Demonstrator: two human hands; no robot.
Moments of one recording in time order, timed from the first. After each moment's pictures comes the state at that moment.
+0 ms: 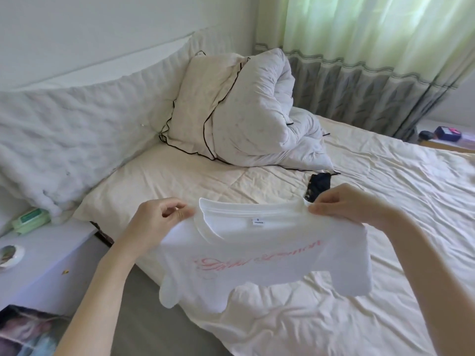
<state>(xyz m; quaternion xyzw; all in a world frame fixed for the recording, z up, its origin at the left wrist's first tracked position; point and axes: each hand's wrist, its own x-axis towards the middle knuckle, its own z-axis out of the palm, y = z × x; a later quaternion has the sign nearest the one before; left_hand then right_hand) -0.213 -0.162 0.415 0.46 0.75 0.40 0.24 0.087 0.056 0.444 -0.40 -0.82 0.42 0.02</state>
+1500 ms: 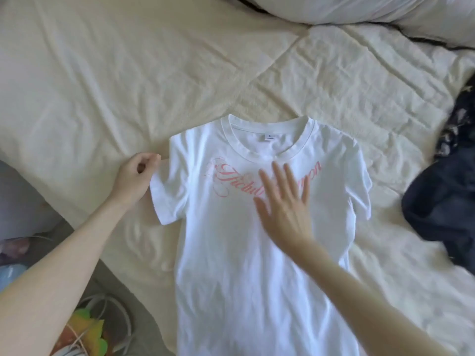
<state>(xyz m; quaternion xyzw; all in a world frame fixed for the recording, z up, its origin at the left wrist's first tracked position) -0.408 0.039 -0.052 0.19 0.89 0.33 0.26 -0.145 0.163 -0.054 -0.37 -0.90 0.21 0.04</state>
